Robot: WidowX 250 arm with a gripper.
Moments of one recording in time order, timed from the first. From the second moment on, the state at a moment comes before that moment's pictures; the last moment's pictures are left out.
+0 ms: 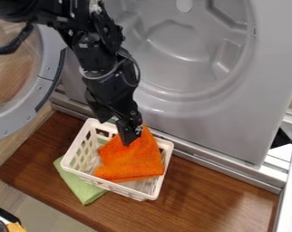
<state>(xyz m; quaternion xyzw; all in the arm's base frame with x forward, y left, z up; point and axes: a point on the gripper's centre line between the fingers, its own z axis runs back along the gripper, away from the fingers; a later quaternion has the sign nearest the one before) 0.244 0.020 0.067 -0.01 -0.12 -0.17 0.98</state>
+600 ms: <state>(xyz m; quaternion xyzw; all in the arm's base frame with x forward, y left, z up) 0.250 0.015 0.036 0.00 -0.09 -0.18 0.98</state>
